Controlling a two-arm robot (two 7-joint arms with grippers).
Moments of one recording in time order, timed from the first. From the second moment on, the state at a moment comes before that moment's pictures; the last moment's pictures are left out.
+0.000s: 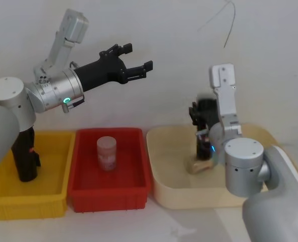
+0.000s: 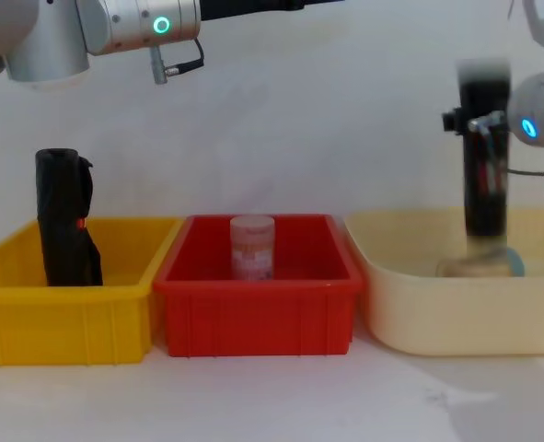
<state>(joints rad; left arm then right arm) -1.39 -0.06 0.56 -0.07 -0.59 -0.42 -1.03 0.64 -0.03 -0.15 -1.21 -0.12 0.35 -0.10</state>
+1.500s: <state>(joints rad) -1.39 -0.06 0.56 -0.07 -0.59 -0.42 -1.03 0.55 -0.04 -0.11 -1.38 -0.15 0.38 -0.17</state>
